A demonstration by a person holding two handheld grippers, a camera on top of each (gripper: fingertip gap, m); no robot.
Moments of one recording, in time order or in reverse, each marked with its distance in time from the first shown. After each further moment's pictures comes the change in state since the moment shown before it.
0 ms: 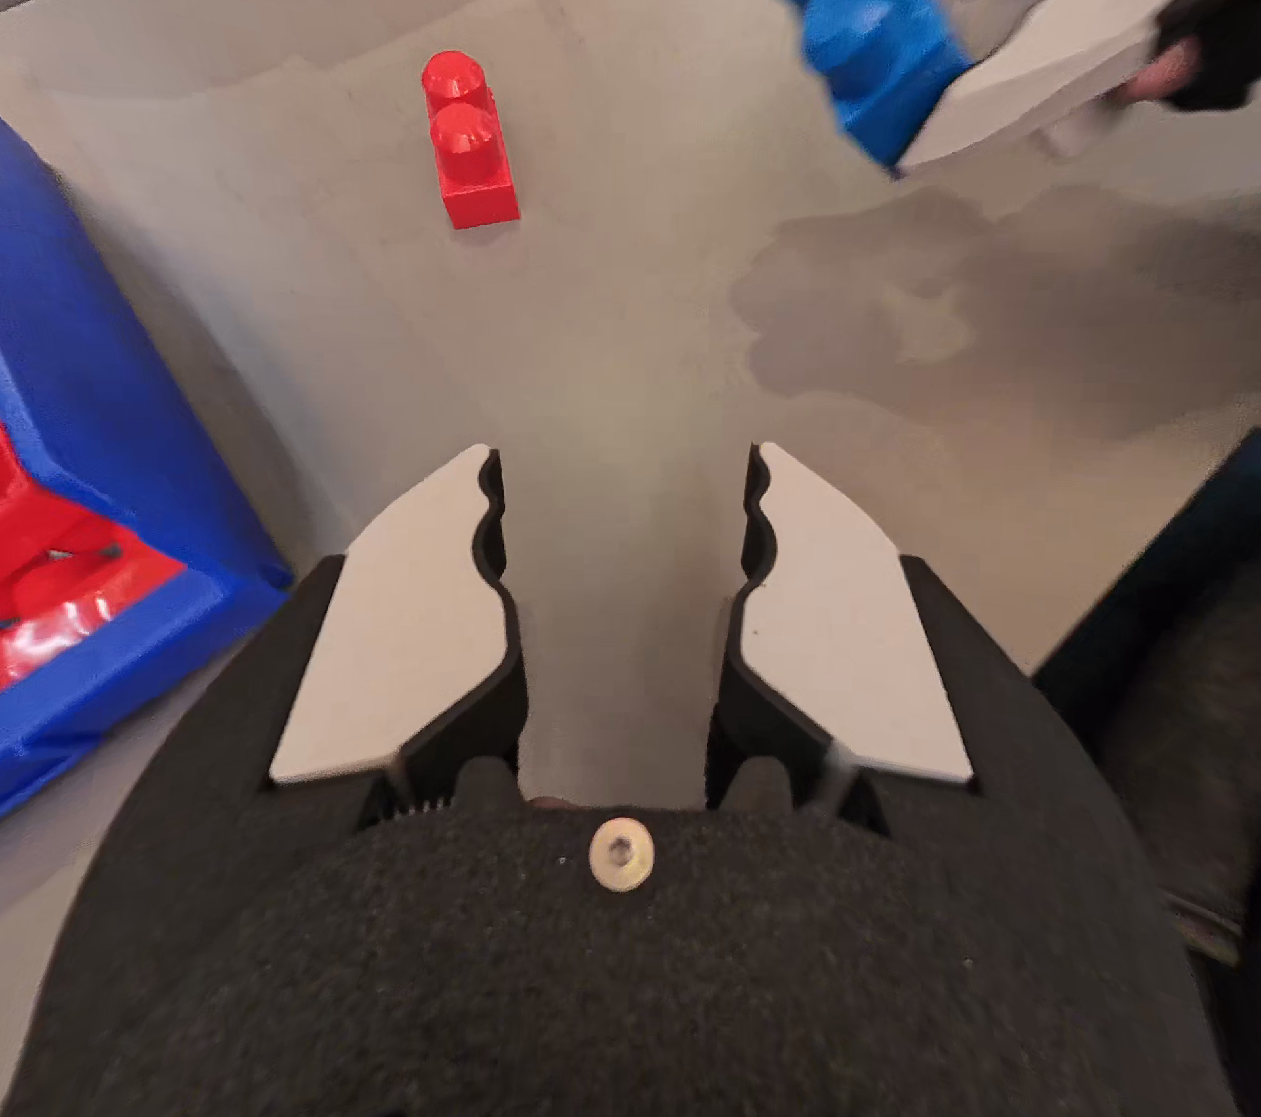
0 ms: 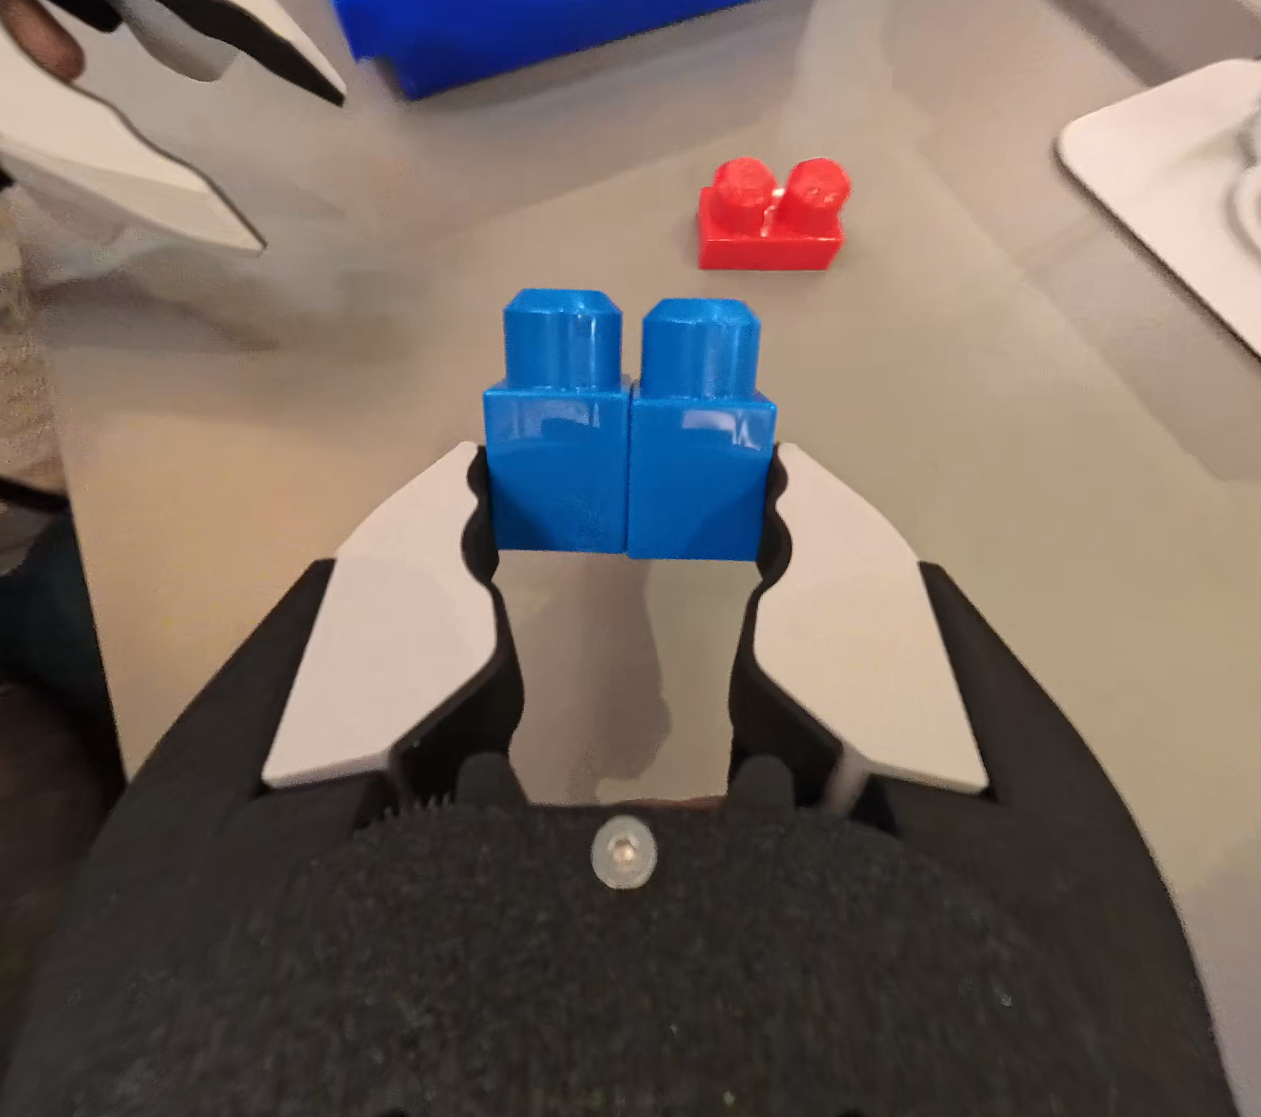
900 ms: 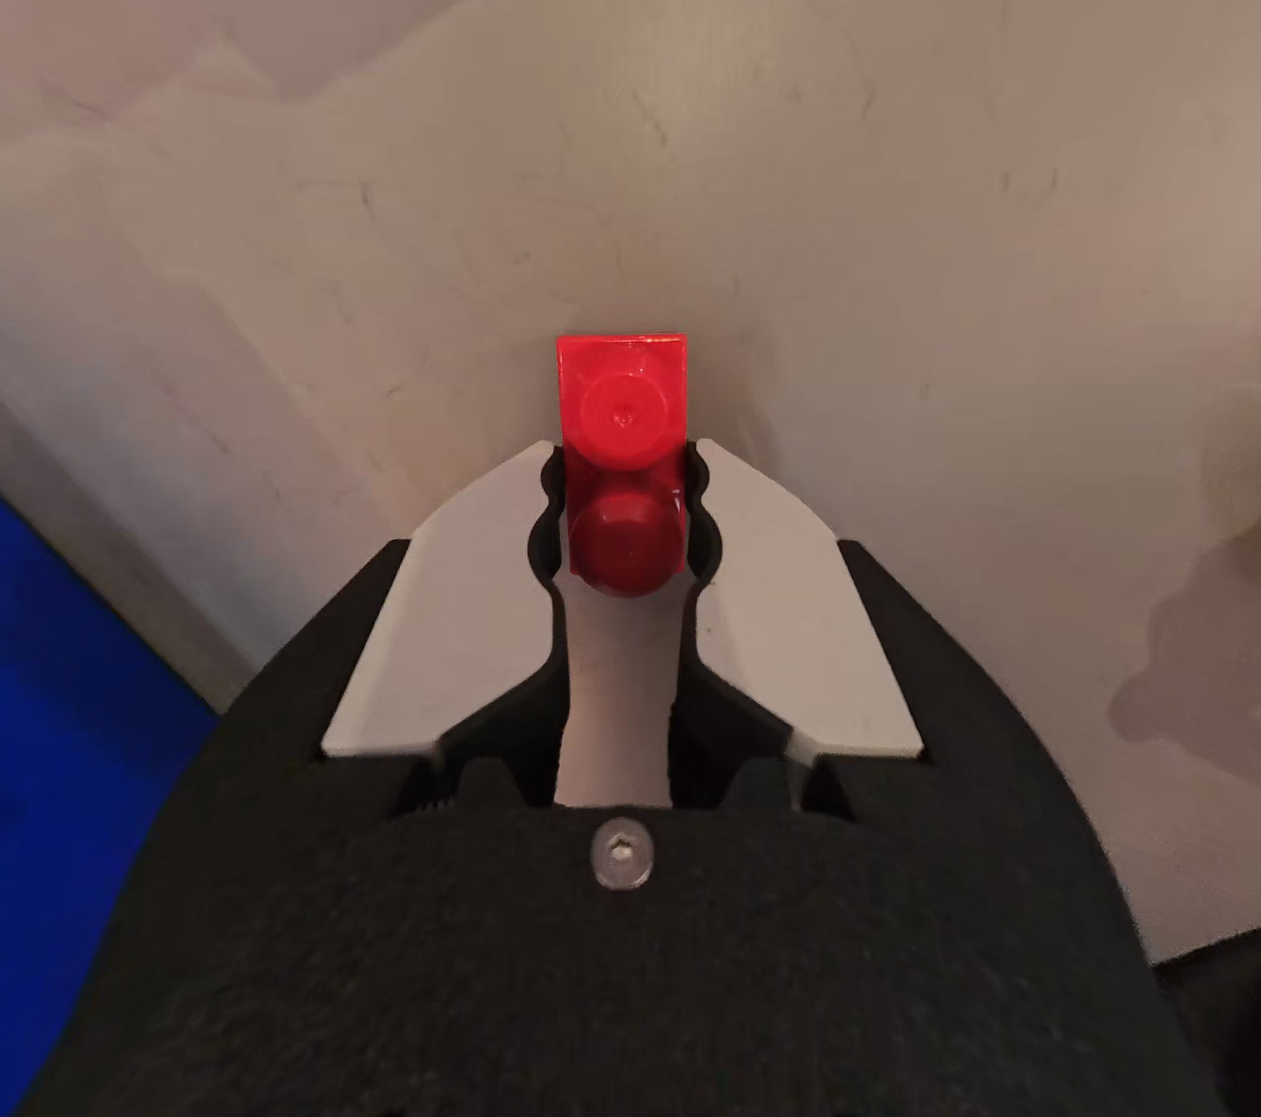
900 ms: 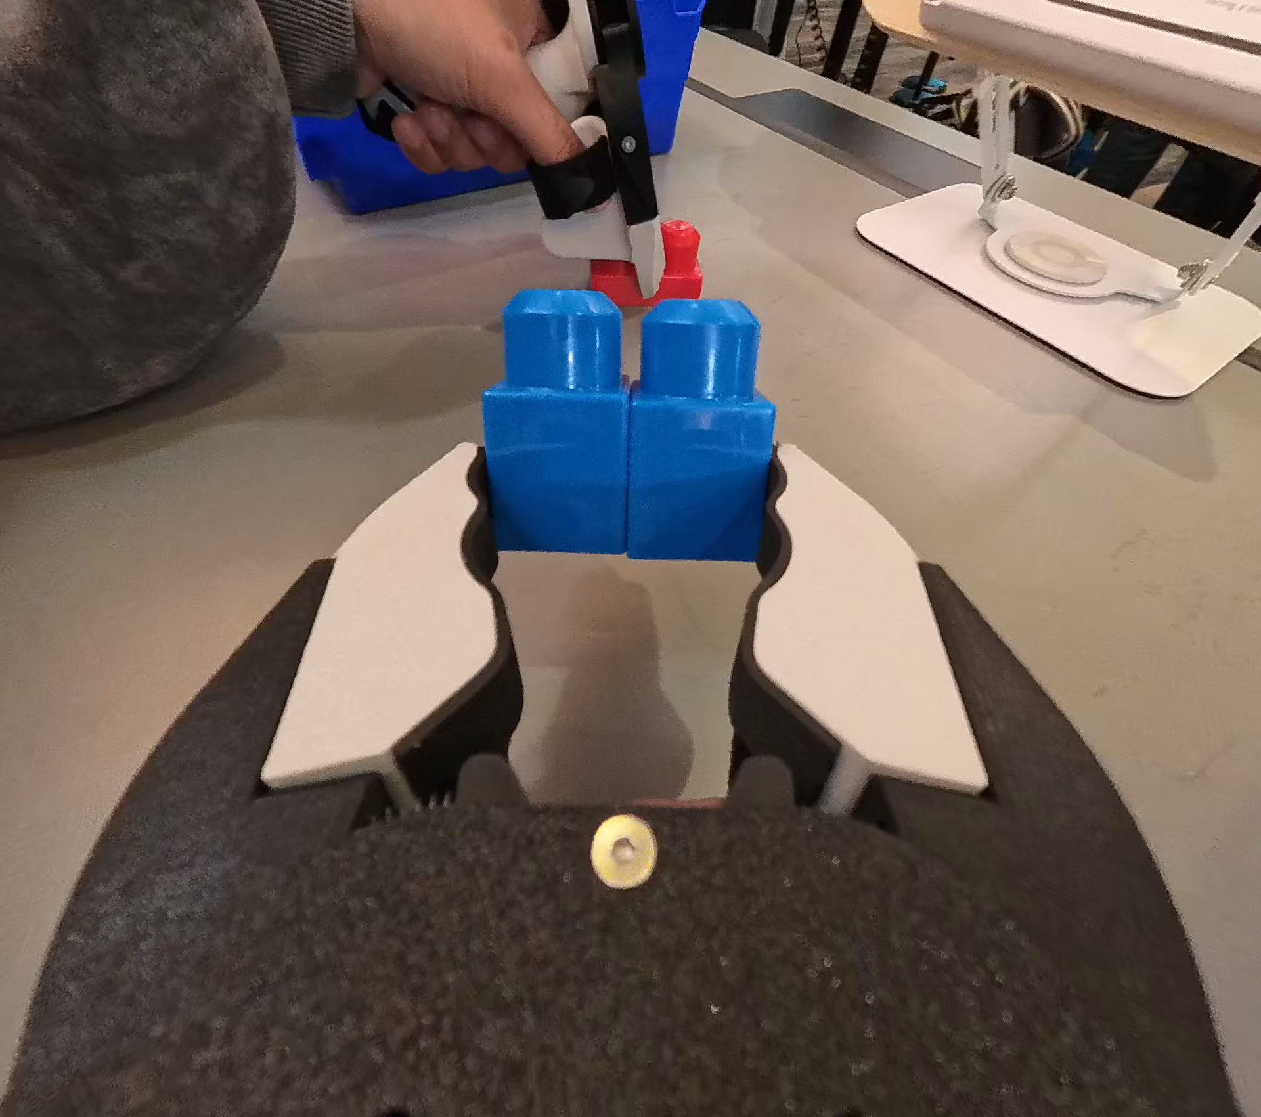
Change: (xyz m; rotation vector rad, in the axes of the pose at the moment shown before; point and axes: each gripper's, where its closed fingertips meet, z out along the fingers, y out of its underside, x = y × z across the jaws) left arm -0.064 -0.062 0.164 -0.630 -0.069 -0.150; right arm 0.033 0.031 -0.043 0.317 0.113 0.033
